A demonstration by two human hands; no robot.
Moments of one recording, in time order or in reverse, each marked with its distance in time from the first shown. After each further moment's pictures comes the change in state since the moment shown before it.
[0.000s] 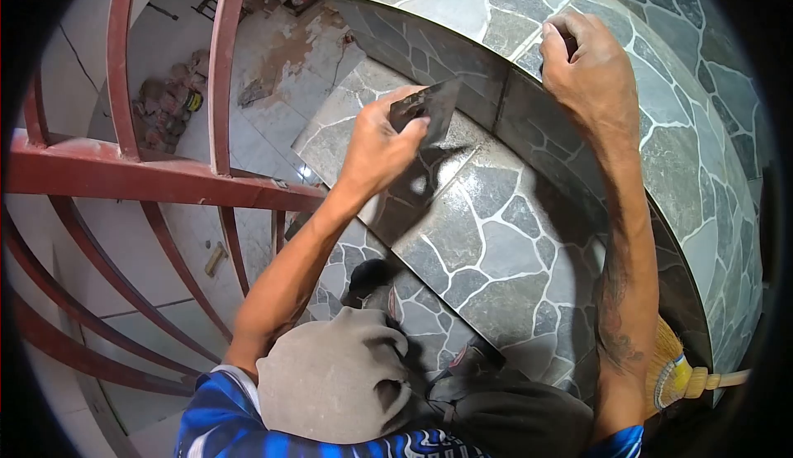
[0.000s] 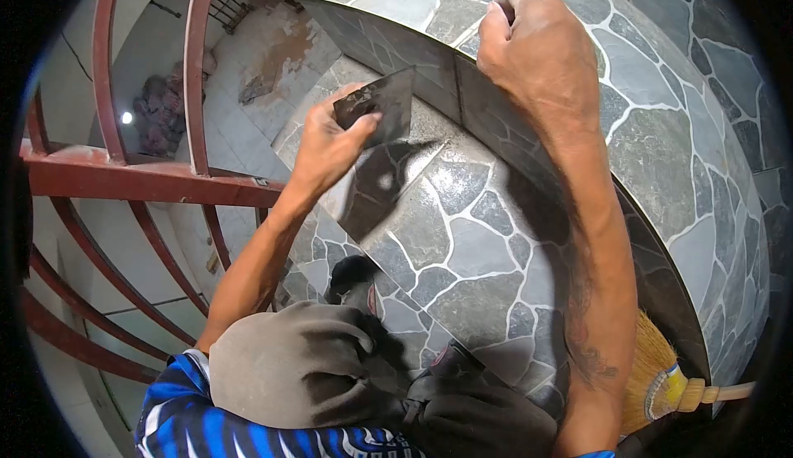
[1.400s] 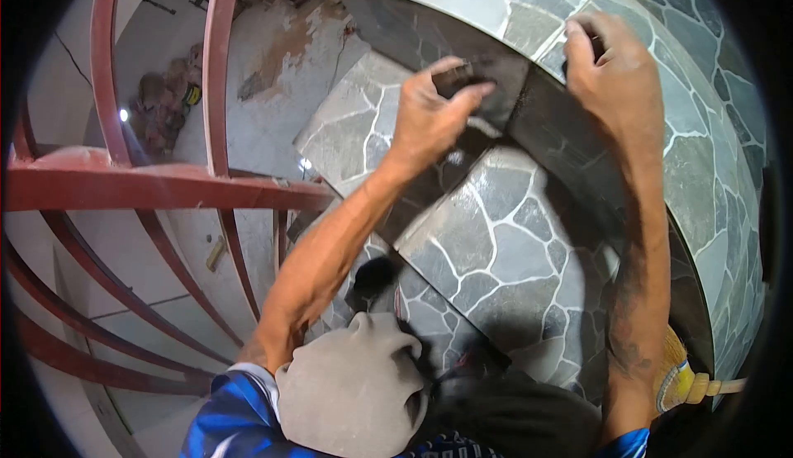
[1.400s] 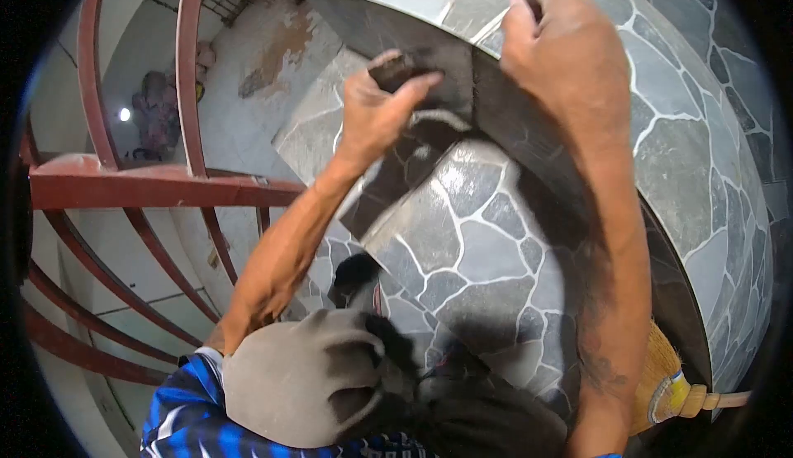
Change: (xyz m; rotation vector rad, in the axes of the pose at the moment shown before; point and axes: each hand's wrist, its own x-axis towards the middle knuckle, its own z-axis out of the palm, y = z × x) left_hand 0.037 -0.019 0.039 -0.245 0.077 0.240; right_hand 0.002 -0.001 0.003 -0.031 0.014 -0.013
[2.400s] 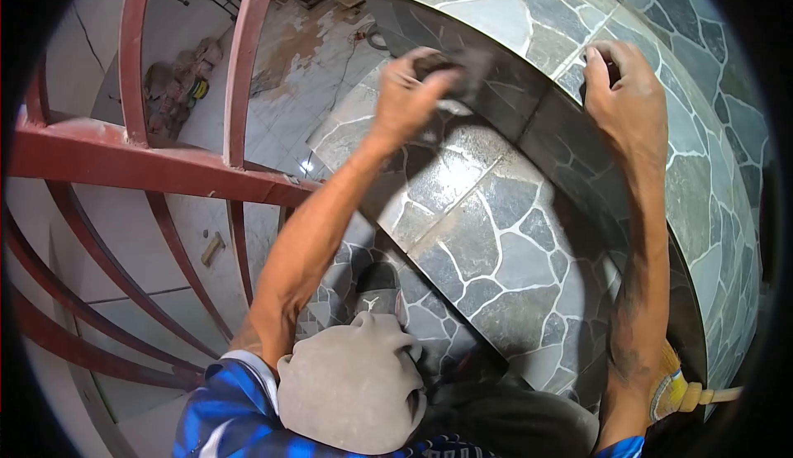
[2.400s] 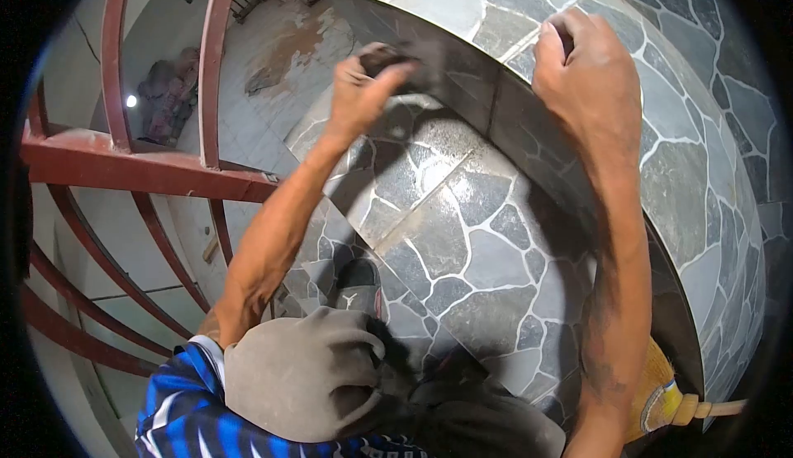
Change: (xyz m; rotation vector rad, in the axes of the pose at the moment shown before) left_hand 0.030 -0.012 -0.052 0.100 -0.010 -0.028; right_hand -0.002 -0.004 -0.005 0.028 -0.026 0.033
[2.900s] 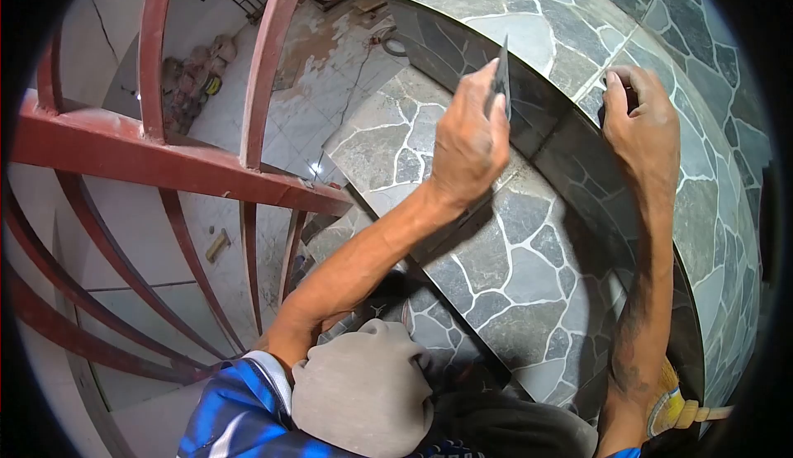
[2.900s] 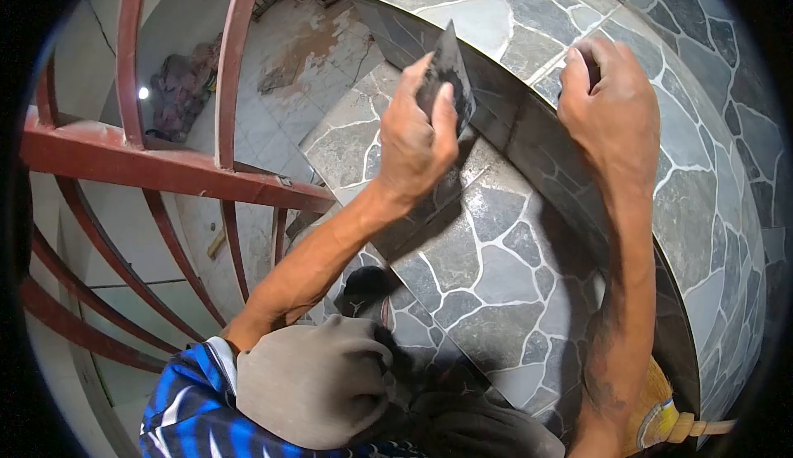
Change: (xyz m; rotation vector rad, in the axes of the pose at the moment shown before) left_hand -0.032 0.029 0.052 0.415 0.206 0.343; right_hand -0.001 0.000 0.002 -0.005 0.024 -0.013
